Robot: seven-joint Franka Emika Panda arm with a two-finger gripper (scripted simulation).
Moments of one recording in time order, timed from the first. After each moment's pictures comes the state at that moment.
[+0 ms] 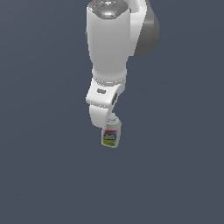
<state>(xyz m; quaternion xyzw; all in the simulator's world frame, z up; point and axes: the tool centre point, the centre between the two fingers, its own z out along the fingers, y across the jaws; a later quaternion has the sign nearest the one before) 0.040 -0.007 0.281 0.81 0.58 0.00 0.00</state>
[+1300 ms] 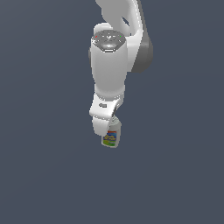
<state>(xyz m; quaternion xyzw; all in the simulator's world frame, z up) 0.041 -0.006 0.231 0.81 0.59 0.00 0.00</state>
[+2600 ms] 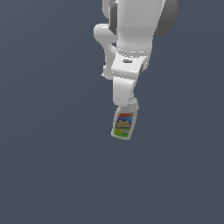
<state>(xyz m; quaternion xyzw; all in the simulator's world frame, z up) 0.017 0.053 0.326 0.82 0.57 0.04 0.04</state>
